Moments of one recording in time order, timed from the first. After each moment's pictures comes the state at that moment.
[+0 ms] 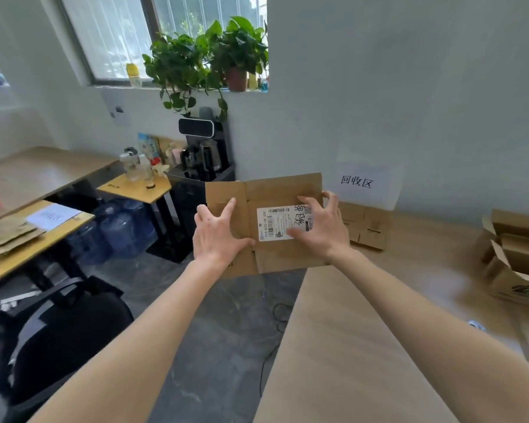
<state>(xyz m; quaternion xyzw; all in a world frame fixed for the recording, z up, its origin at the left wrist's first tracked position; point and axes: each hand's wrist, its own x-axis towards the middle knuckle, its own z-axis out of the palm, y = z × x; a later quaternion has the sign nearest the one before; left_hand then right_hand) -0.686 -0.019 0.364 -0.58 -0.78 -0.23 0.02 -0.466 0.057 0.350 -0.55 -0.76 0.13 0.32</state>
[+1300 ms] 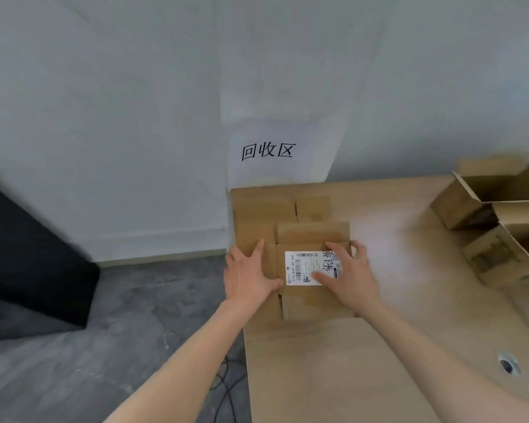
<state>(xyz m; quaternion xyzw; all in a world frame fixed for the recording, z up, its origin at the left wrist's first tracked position) -0.494 0.567 0.020 -0.76 -0.61 -0.03 -0.24 -0.284 0.482 0.026 -0.84 -0.47 0.18 0.18</state>
